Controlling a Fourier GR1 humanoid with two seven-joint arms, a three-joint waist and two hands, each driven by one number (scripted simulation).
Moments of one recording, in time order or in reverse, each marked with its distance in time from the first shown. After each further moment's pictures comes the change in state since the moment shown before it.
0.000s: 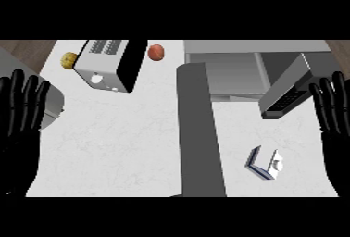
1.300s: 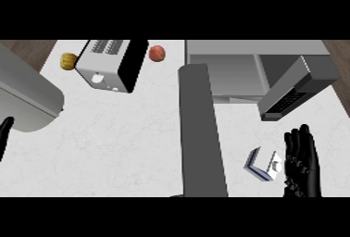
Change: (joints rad) left arm 0.251 0.033 0.198 -0.078 0.252 -0.161 0.042; right arm 0.294 0.115 0.568 -0.133 0.644 -0.567 0.227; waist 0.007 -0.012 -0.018
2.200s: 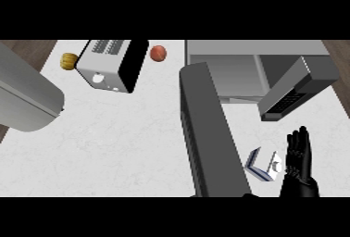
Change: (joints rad) left arm 0.127 -0.008 0.150 -0.059 0.141 -0.150 -0.011; right arm 0.032 -0.035 -0.227 0.299 -0.379 -0.070 -0.327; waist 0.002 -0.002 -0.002
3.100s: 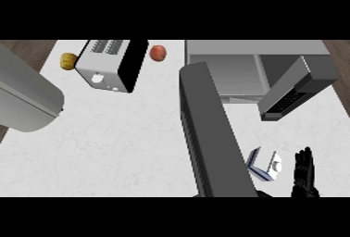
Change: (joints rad) left arm 0.021 -0.048 0.065 -0.056 0.029 -0.057 0.052; right arm 0.006 -0.016 -0.271 0.466 -0.311 0.185 -0.466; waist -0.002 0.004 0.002
